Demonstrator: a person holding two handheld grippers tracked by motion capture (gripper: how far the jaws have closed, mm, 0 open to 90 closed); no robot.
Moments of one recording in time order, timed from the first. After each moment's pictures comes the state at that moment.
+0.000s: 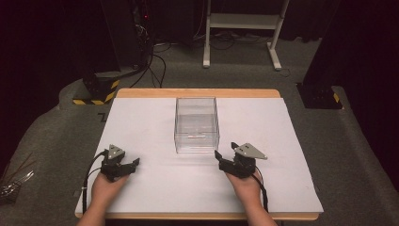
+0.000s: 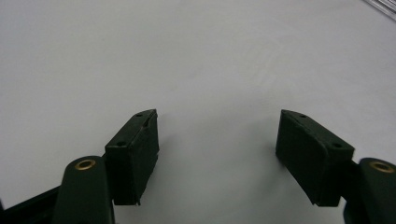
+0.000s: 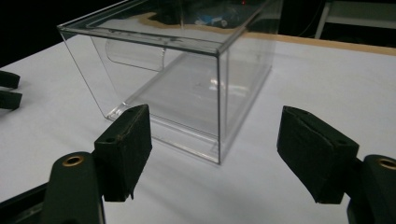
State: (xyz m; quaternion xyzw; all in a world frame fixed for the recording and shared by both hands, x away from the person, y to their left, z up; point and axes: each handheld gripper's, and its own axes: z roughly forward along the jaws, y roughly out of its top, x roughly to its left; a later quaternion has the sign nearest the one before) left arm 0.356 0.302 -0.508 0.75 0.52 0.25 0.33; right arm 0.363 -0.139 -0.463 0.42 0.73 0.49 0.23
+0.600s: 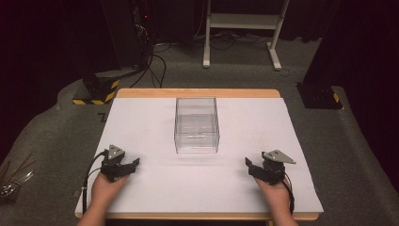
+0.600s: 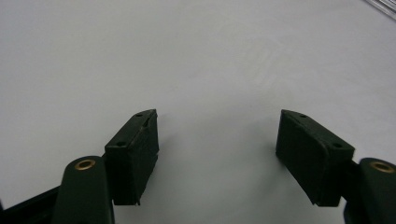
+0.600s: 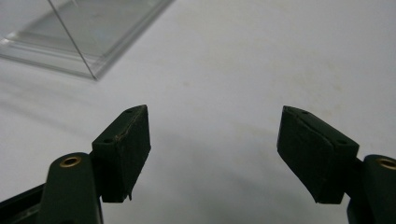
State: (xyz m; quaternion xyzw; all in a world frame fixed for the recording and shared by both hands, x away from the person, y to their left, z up) left arm 0.356 0.302 -0.508 0.75 0.52 0.25 0.33; right arm 0.363 -0.230 -0.494 0.50 0.73 0.40 0.24
